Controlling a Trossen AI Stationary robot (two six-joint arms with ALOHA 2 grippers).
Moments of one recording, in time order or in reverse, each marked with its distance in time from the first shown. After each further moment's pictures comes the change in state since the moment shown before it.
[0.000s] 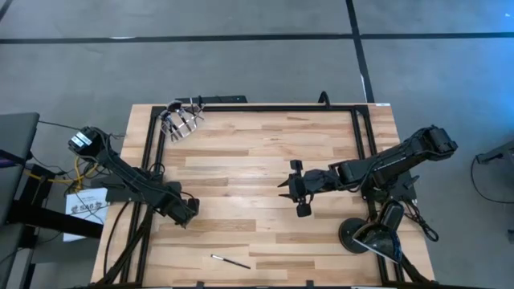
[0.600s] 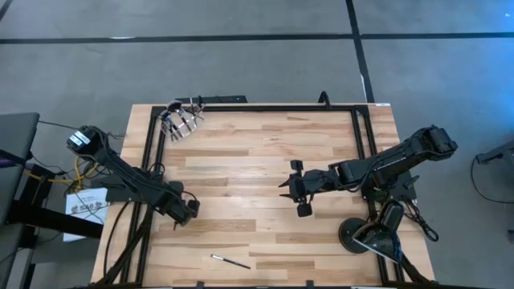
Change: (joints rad) left arm 0.003 -0.041 0.000 0.018 -0.006 0.124; right arm -0.002 0.000 0.000 -0.025 -0.003 -0.001
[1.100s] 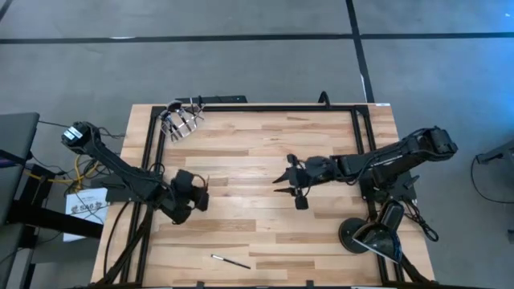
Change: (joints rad) left arm 0.004 -0.160 0.050 0.220 -0.667 0.376; right arm -0.125 0.000 -0.081 0.268 -0.203 0.005
